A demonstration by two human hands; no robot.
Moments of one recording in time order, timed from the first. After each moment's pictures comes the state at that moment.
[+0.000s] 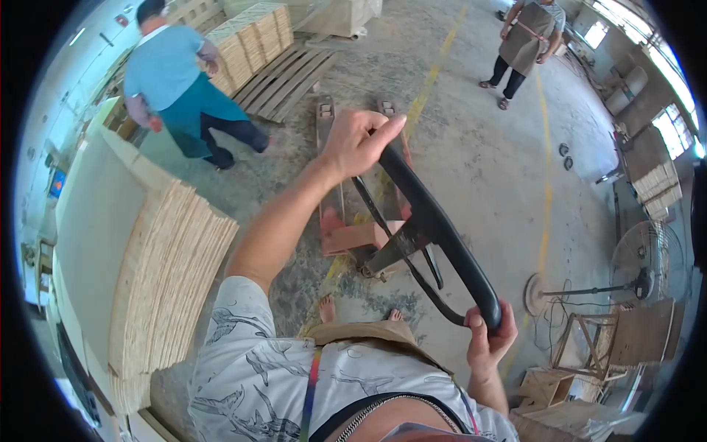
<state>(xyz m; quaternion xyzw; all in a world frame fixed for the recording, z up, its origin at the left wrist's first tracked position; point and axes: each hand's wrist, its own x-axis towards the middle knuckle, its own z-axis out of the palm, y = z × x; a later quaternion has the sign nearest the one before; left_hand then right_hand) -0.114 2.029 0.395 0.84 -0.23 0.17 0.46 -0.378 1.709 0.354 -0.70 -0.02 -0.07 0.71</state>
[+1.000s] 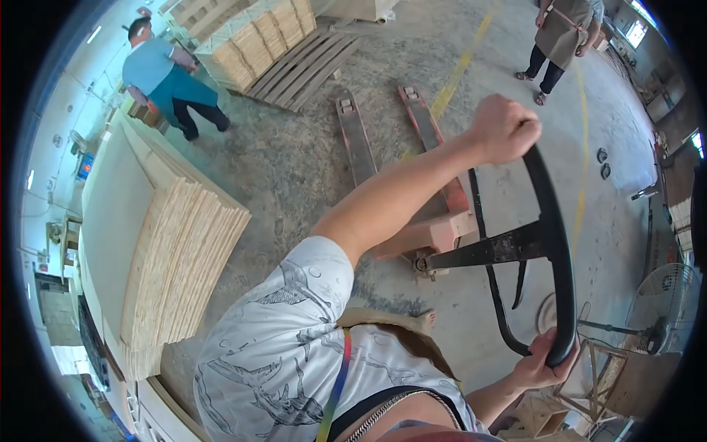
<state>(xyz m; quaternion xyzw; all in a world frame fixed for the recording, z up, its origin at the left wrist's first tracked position) 0.066 1.759 0.375 0.73 -0.35 0.28 0.51 -0.255 1.561 0.338 -0.76 0.08 -0.44 0.47</state>
